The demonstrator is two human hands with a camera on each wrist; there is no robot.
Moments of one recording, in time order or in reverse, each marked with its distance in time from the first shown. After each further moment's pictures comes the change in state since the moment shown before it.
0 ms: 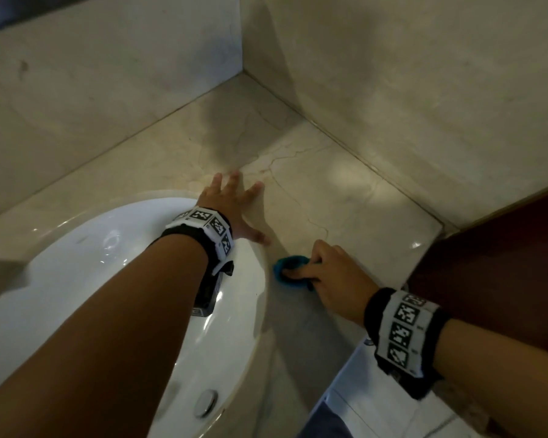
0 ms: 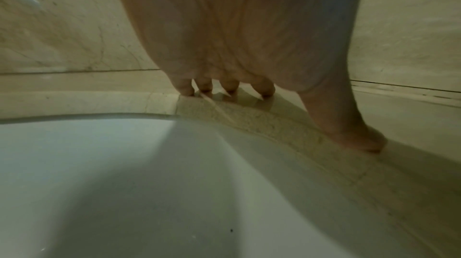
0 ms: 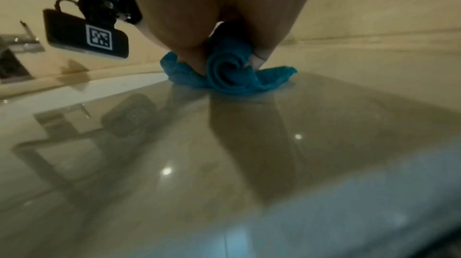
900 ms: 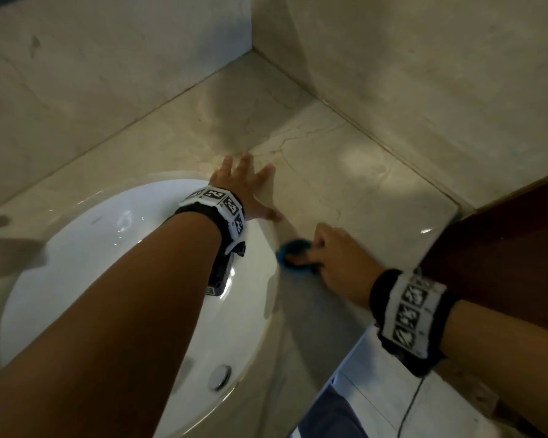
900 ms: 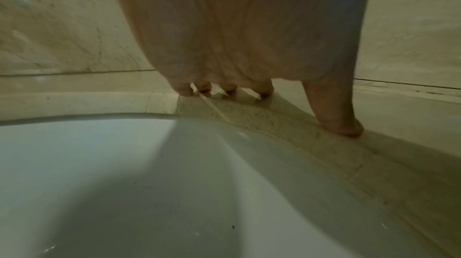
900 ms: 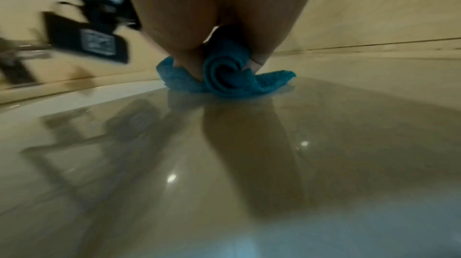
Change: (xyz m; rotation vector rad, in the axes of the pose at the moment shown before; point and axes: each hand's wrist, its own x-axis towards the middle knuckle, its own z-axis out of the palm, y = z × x) left_hand -0.004 0.001 0.003 -0.050 0.017 -0.010; right_hand 0.007 -0.008 0.010 -0.027 0.017 0.053
